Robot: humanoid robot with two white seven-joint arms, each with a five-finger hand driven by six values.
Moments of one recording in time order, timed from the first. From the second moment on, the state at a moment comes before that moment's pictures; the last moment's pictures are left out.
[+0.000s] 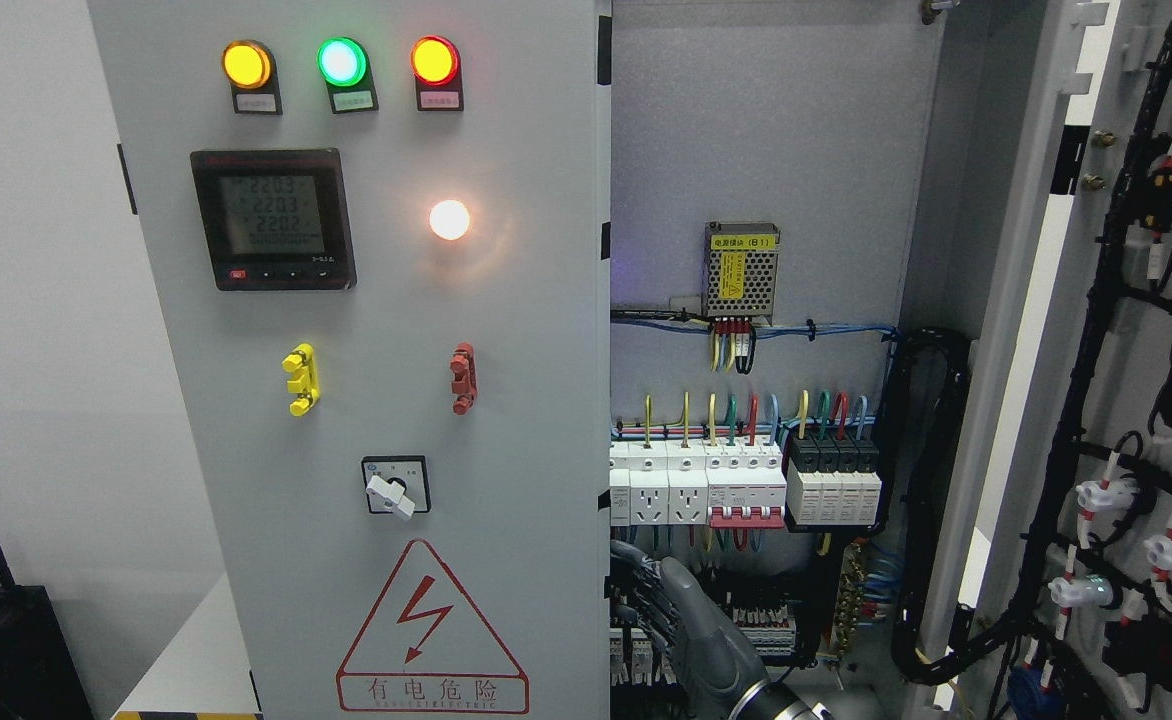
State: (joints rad) left arm 0.09 -0.04 0.19 0.00 -0.21 -0.18 -0.18; right arm -0.55 -0.13 0.44 -1.38 -0.49 0.06 0.25
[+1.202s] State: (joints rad) left arm 0.09 -0.04 0.19 0.00 -0.21 -0.18 -0.18; right arm -0.58 -0.14 0.44 -1.35 -0.50 0.06 0.32
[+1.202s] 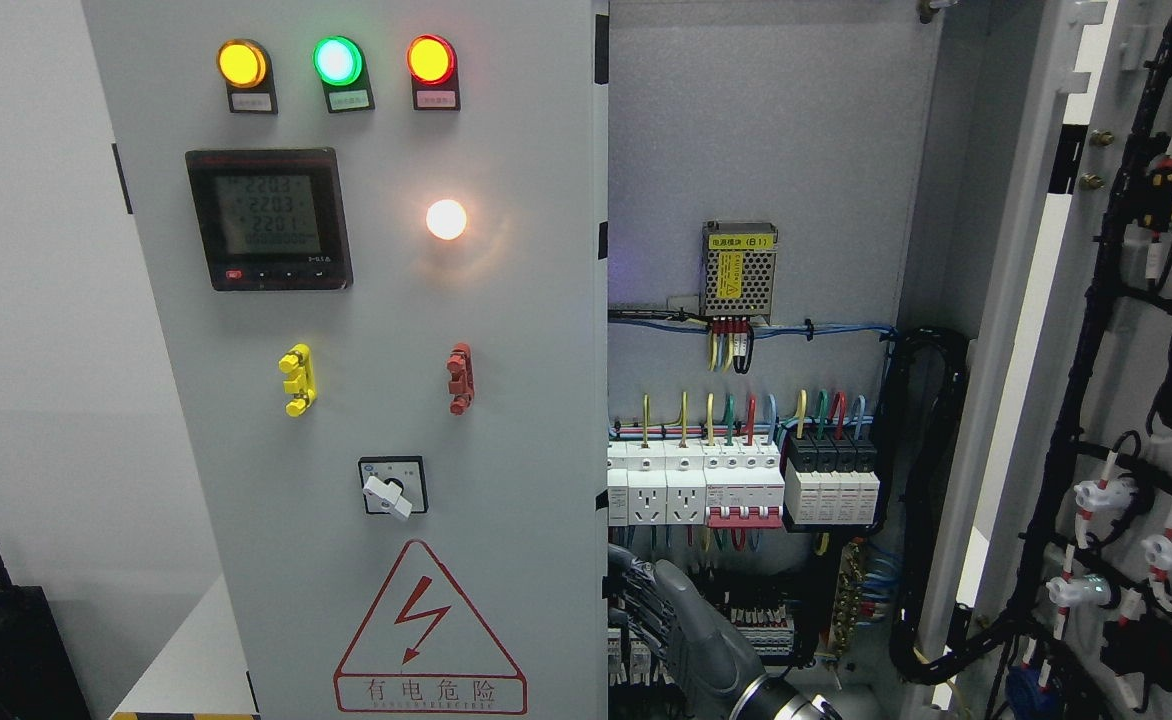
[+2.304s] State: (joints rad) left arm 0.09 -0.04 0.19 0.00 -0.21 -0.18 -0.18; right arm -0.61 -0.14 0.44 -1.32 -0.51 0.06 0.36
